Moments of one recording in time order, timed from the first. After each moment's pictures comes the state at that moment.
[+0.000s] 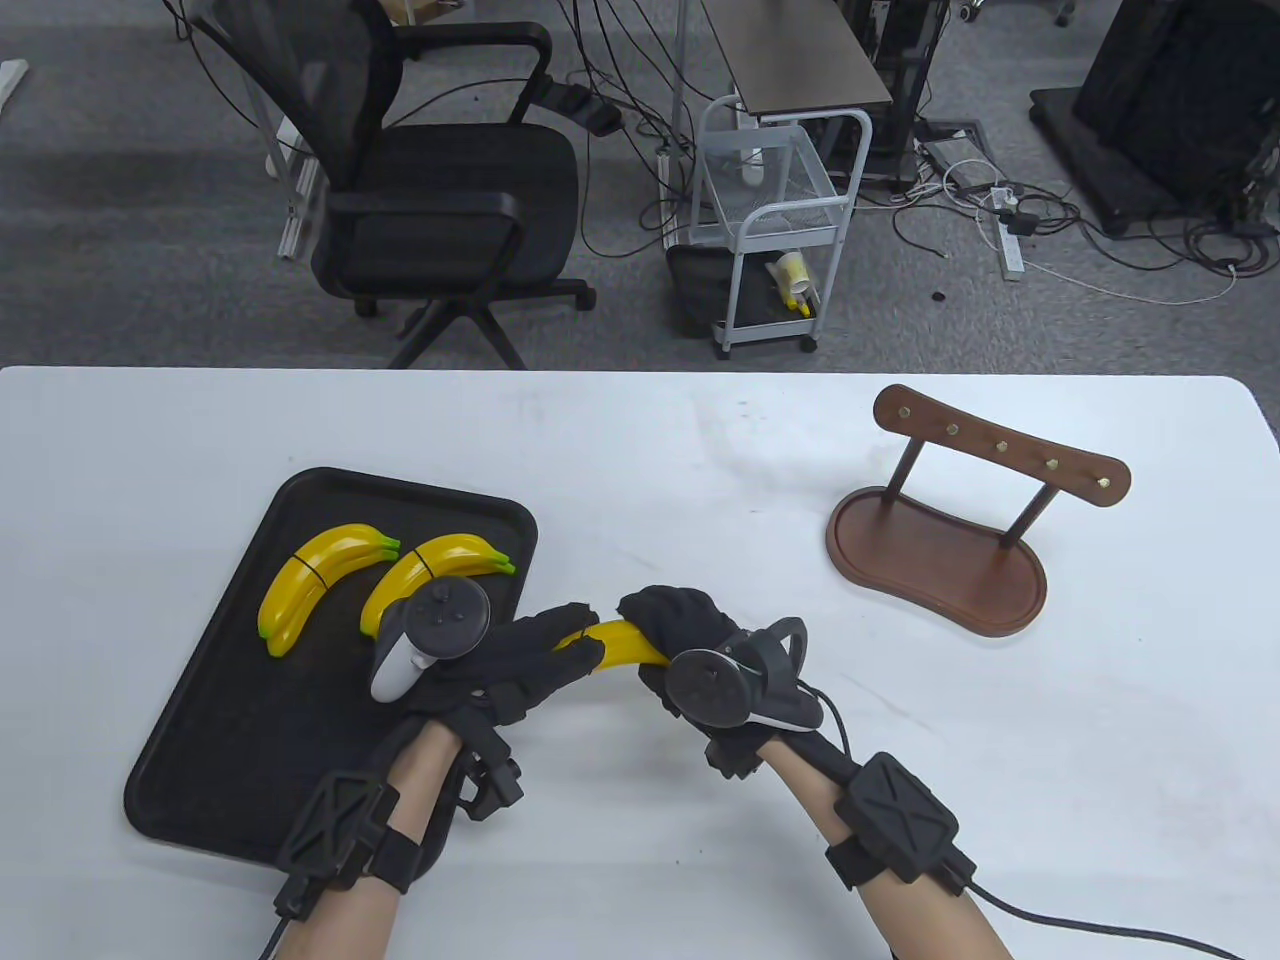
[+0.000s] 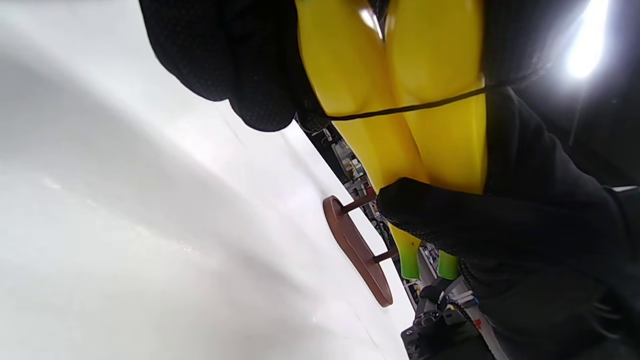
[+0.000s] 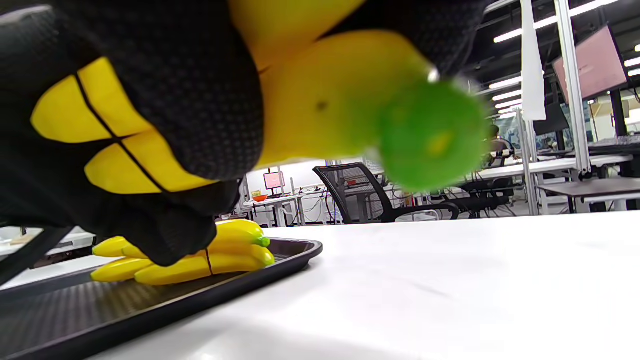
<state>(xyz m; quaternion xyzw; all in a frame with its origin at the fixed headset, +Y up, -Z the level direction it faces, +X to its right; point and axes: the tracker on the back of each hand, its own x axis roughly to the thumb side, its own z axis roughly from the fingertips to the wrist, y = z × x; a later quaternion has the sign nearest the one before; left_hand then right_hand) -0.169 -0.755 -0.314 -0.18 -0.22 0.47 0.83 0.062 -0.714 -0.298 0.31 -0.12 0.94 0.11</state>
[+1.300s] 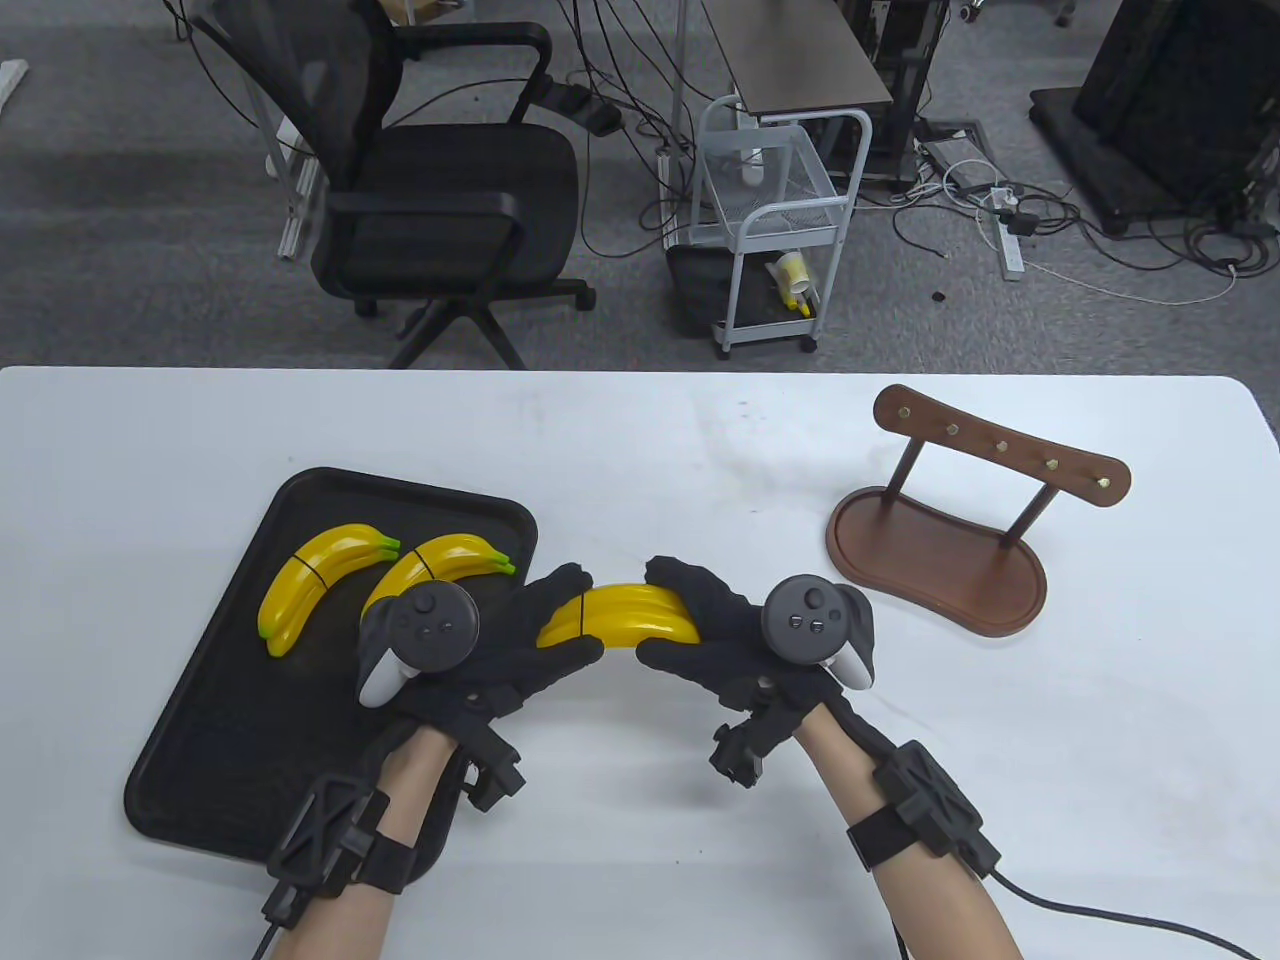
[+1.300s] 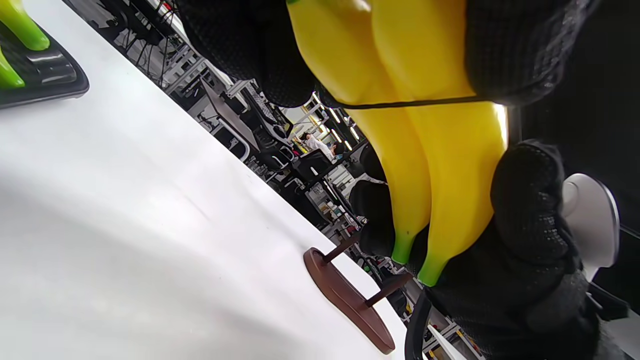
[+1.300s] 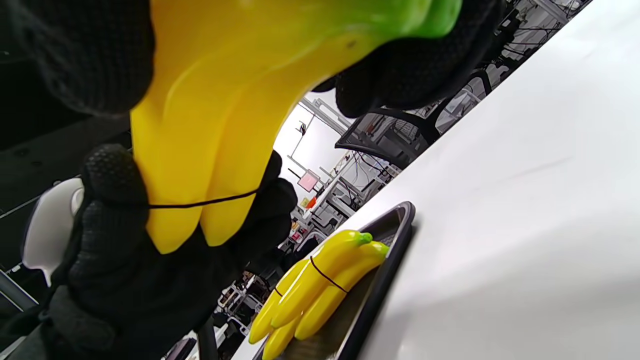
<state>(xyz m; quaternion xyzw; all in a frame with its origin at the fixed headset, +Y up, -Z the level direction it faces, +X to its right) -0.174 -0.725 -0.307 -0.07 -0.24 0.42 0.87 0.104 -0.721 -0.330 0.28 0.02 0.85 0.45</state>
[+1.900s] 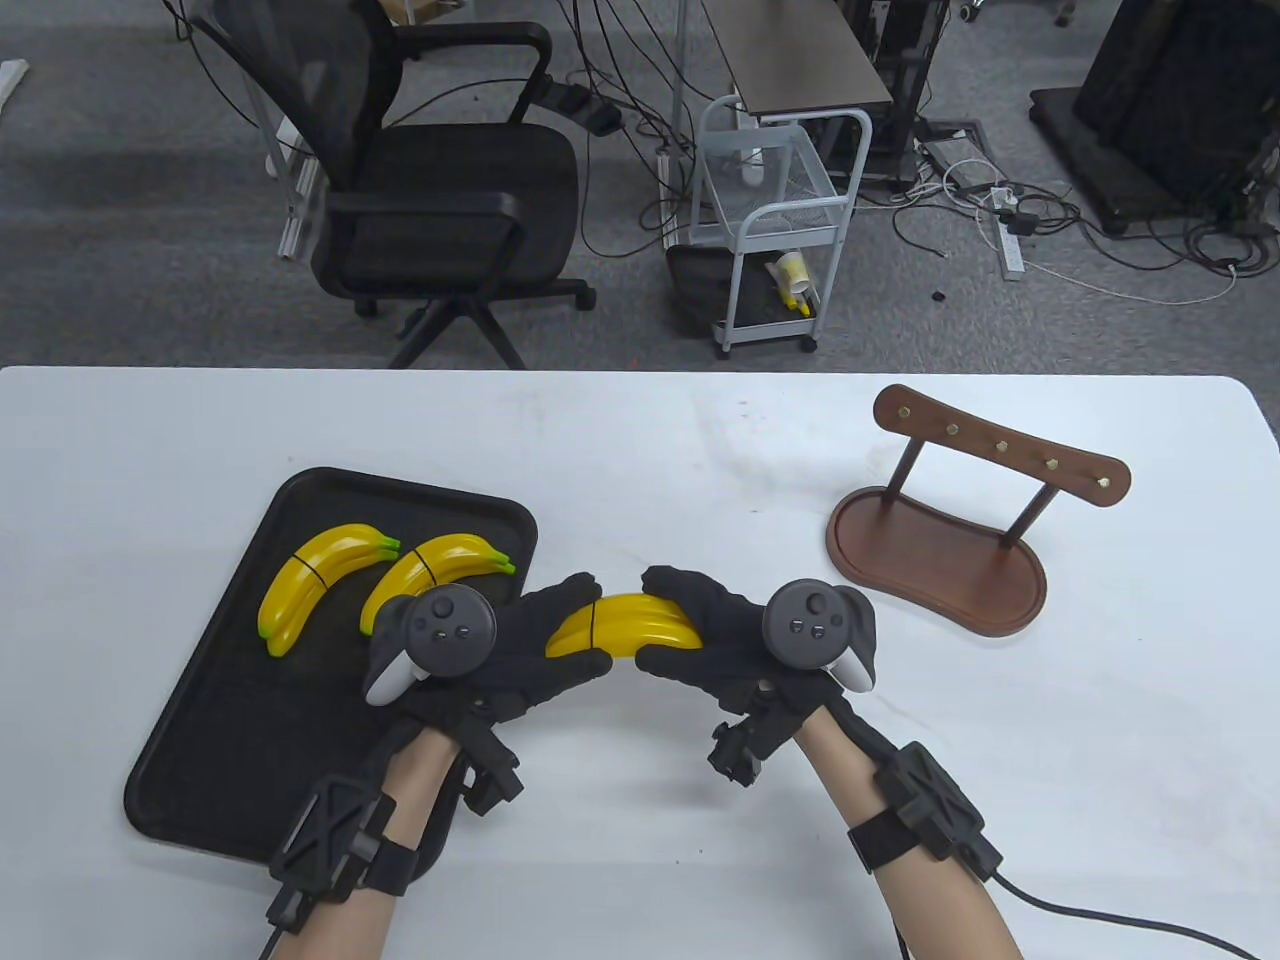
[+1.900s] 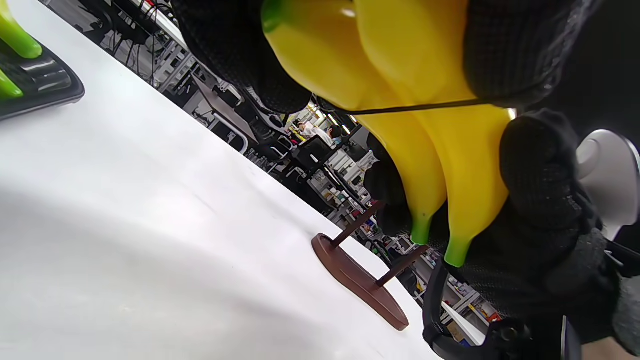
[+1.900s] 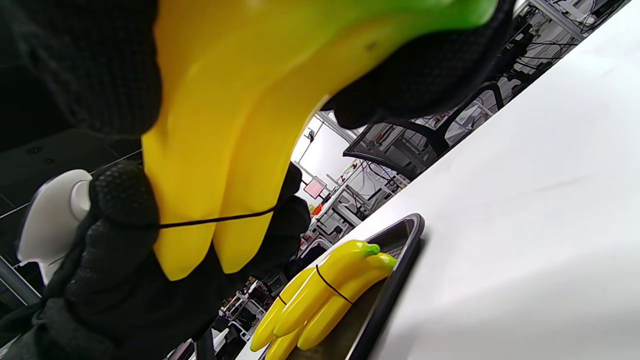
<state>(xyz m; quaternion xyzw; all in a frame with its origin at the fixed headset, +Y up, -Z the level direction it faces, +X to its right) -0.166 -0.723 -0.305 -0.08 -0.26 0.38 0.88 0.103 -0.717 -0.327 0.29 0.01 0.85 0.44</state>
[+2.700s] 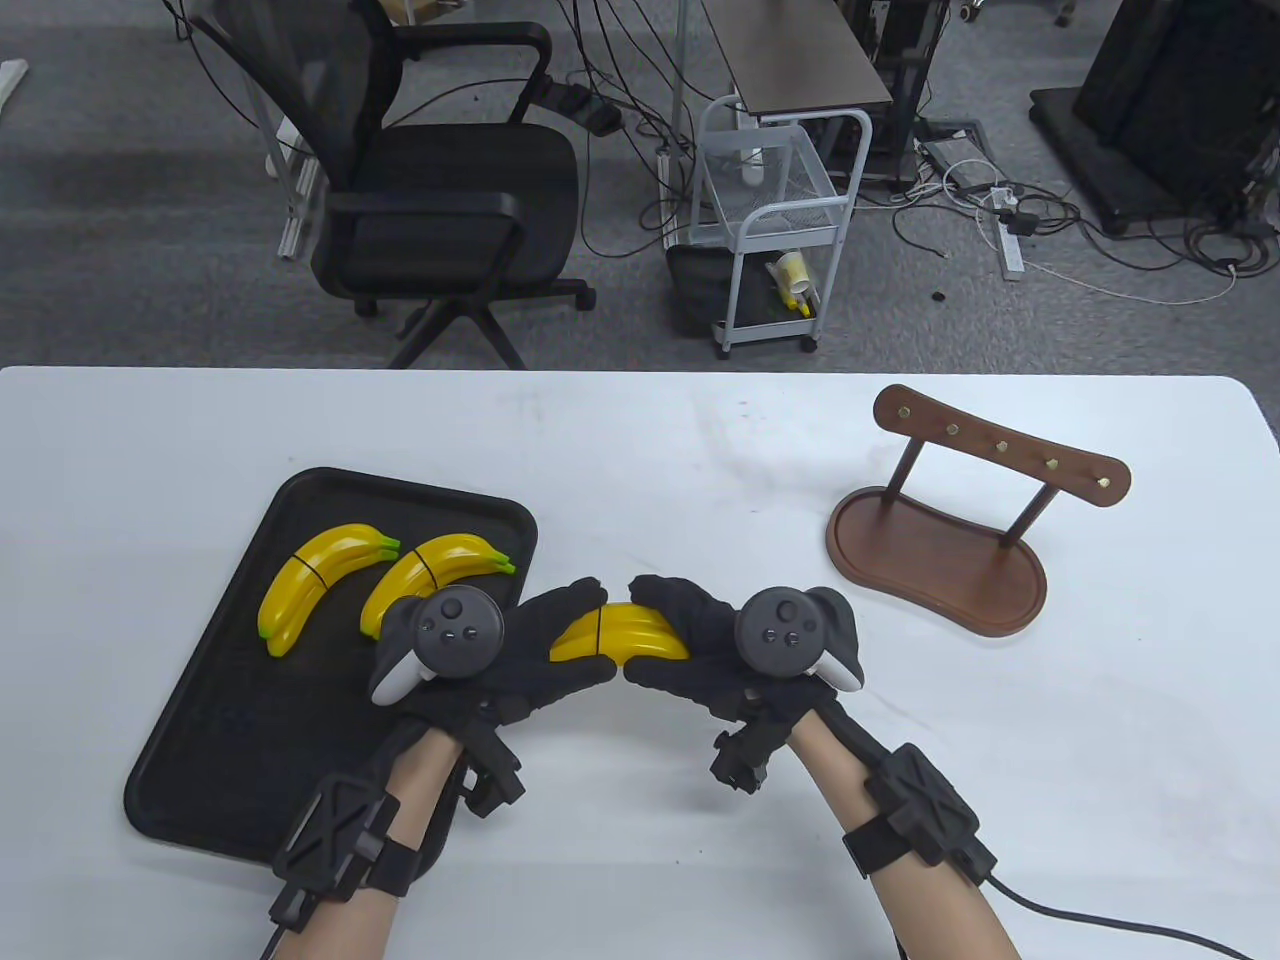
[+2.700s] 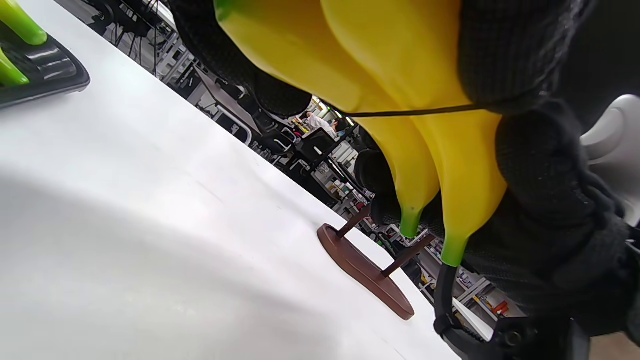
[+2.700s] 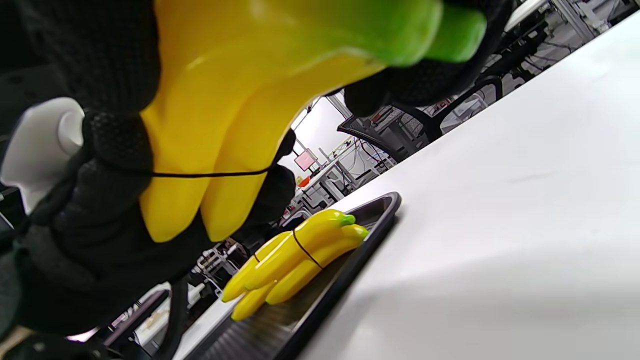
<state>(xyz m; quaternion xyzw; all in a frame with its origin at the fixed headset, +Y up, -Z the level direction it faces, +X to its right) -0.161 -0.727 -0.305 -0.09 -0.26 0.37 0.89 0.091 -0.718 -0.322 0.32 0.03 0.88 0.34</state>
